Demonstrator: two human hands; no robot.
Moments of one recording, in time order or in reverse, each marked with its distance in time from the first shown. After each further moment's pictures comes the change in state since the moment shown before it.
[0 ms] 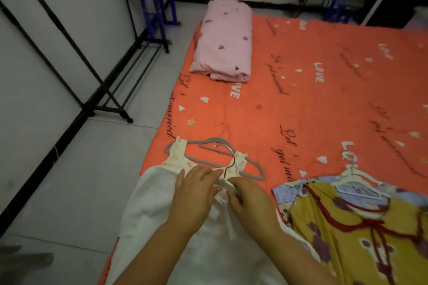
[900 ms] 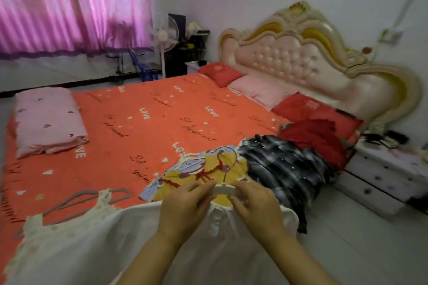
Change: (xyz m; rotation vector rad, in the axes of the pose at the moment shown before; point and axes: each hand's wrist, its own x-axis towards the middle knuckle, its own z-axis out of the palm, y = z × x) left_hand -0.250 0.280 -0.085 -0.380 0.123 0.982; right_hand -0.419 -0.064 -0.215 -0.338 0.764 0.354
